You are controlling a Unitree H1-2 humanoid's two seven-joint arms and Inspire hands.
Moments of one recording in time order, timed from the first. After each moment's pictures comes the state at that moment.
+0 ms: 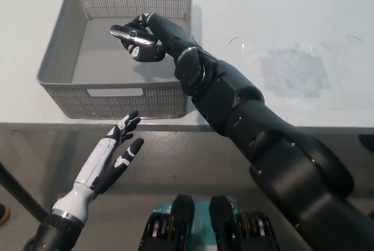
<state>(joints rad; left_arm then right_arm) -0.15 0.22 -0.10 -0.14 0.14 0.02 -0.14 -1.34 0.16 0.37 1.44 -0.35 -0.08 -0.12</state>
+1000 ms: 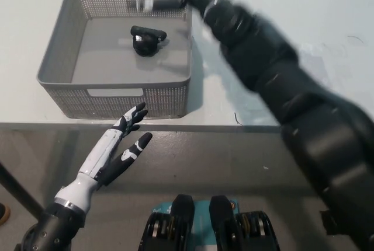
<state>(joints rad) -0.19 0.23 -0.11 -0.14 0.14 0.02 -0.18 -1.44 0.02 0.15 1.30 -0.26 -0.11 0.07</state>
